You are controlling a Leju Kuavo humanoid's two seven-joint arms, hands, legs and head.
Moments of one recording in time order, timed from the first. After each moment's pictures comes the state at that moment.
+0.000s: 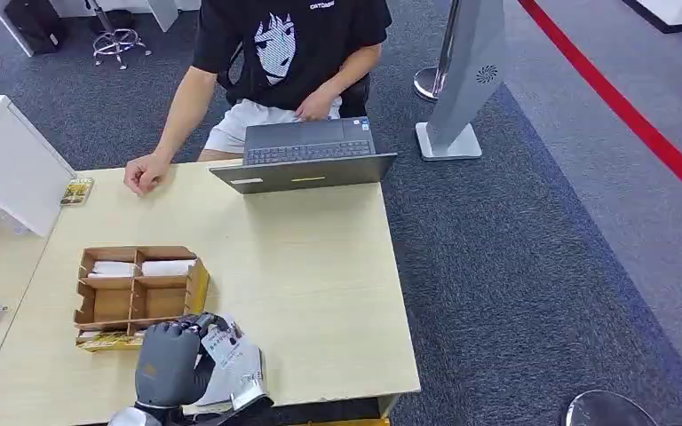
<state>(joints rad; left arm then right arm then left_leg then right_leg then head) 0.16 -0.06 -0.35 -1.57 -1.18 0.39 -0.23 -0.05 0.06 0.25 -0.17 -0.74 -0.22 -0.09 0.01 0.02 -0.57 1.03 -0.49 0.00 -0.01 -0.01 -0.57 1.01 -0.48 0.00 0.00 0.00</state>
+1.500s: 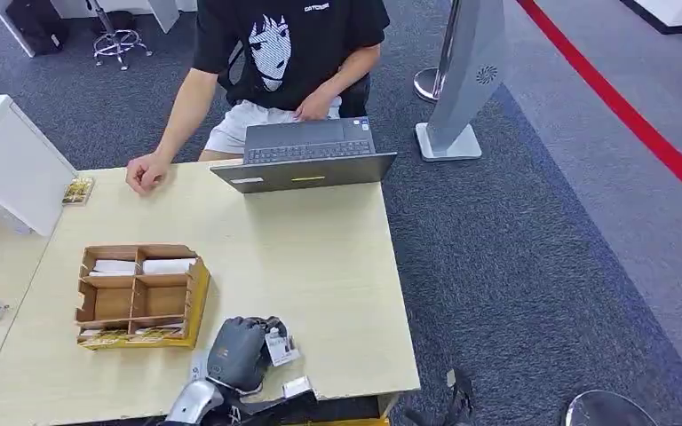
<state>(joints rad) -0.11 -0.07 -0.54 -1.04 -1.04 0.50 -0.30 -0.28 0.09 0.21 -0.18 -0.77 -0.20 0.13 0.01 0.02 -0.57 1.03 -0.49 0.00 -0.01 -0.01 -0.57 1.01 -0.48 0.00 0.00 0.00</state>
